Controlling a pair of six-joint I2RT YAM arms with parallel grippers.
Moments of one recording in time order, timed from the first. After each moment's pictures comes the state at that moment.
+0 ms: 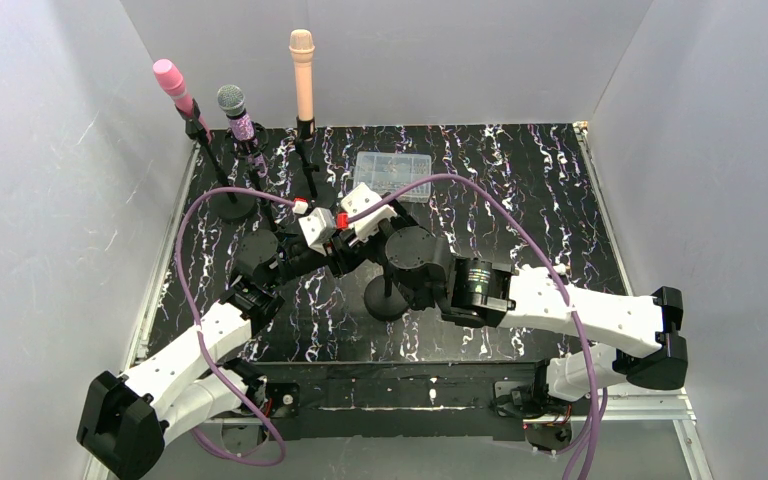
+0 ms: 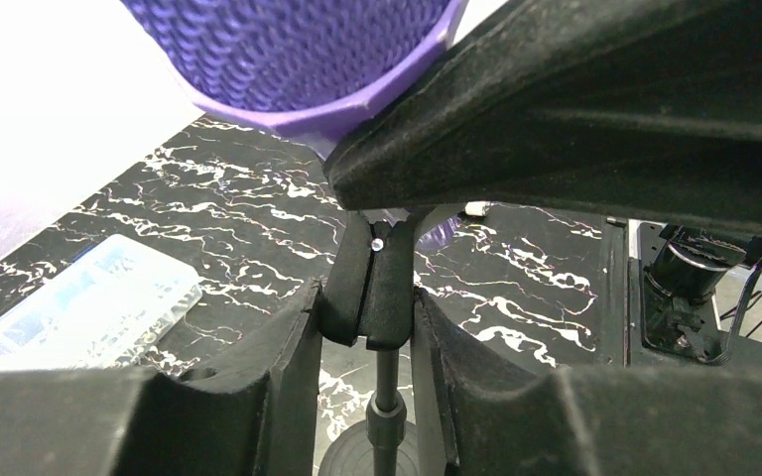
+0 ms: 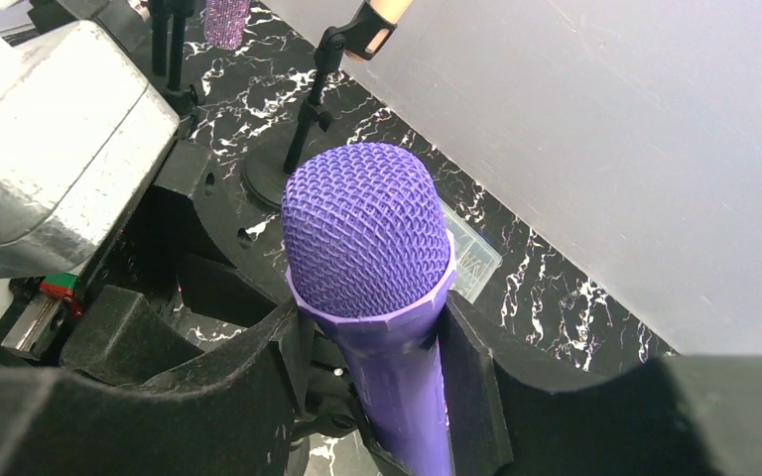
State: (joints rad) left arm -0.58 0.94 0.57 0.50 0.60 -0.04; right arm 1.38 1.36 1.39 -0.19 0.82 -0.29
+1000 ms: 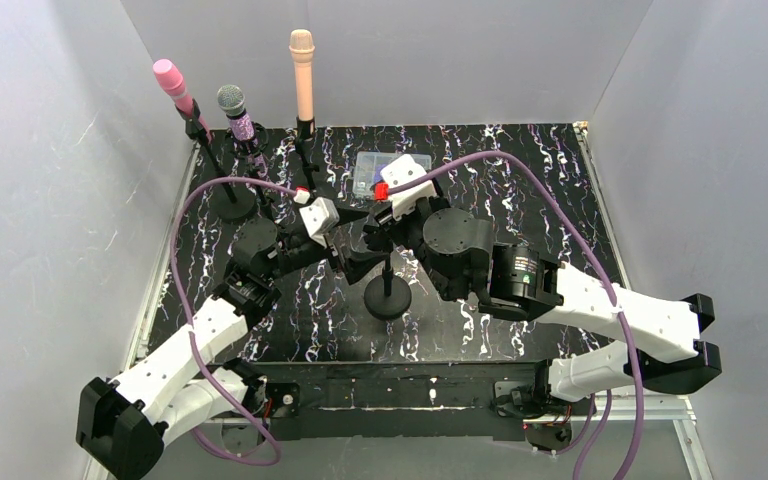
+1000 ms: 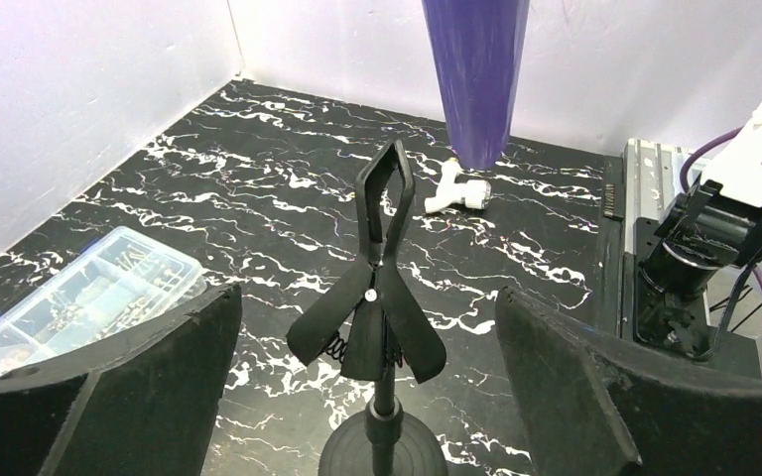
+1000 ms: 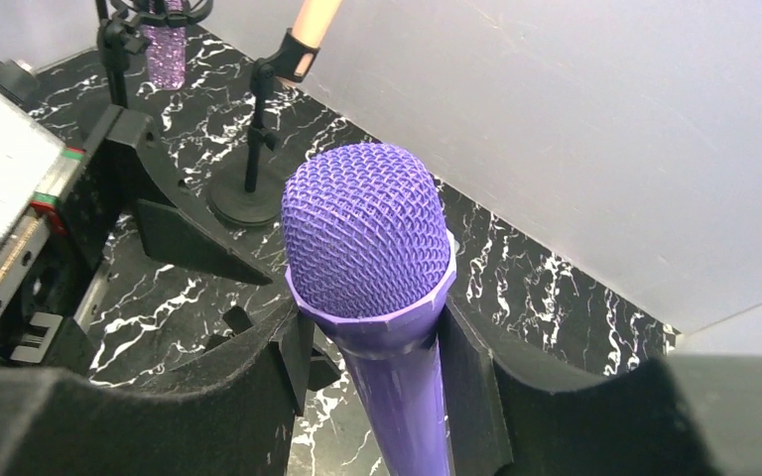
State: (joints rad) left arm -0.58 0.93 0.67 0.34 0.59 -0.02; right arm 1.38 1.29 1.55 -0.38 0.89 -0.23
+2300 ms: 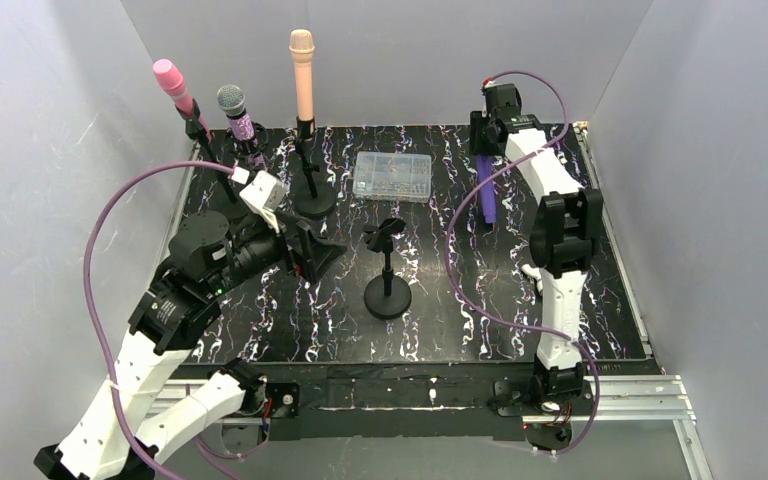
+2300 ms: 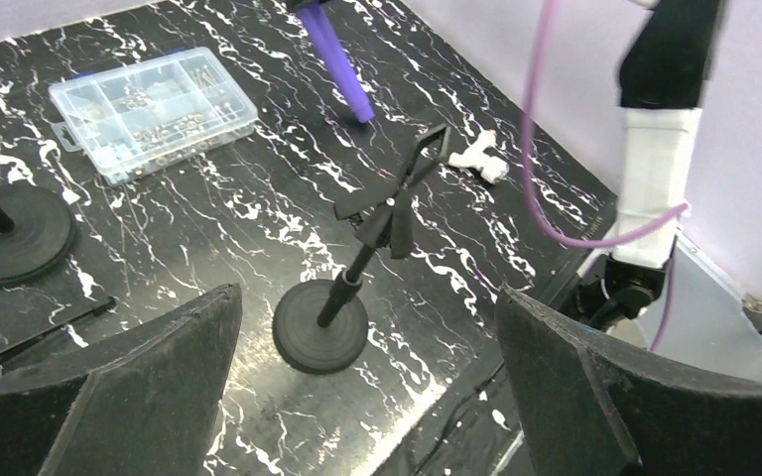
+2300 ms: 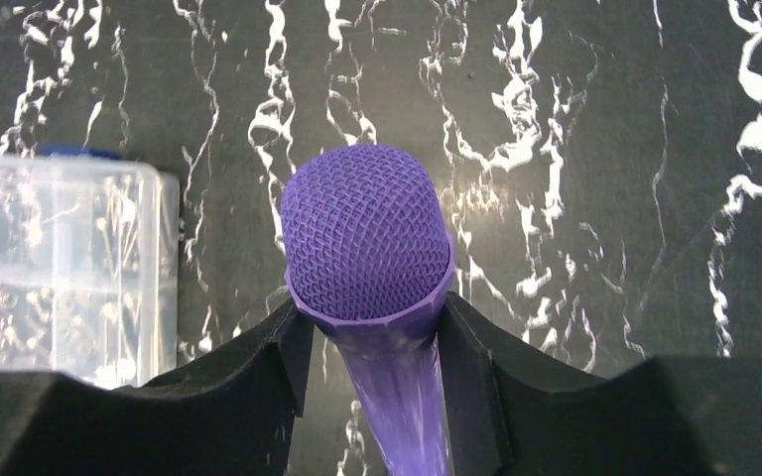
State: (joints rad) left arm -0.58 0.76 1.15 -0.59 0.25 -0.23; right arm 0.22 2.17 1.99 -0.59 0.10 0.15
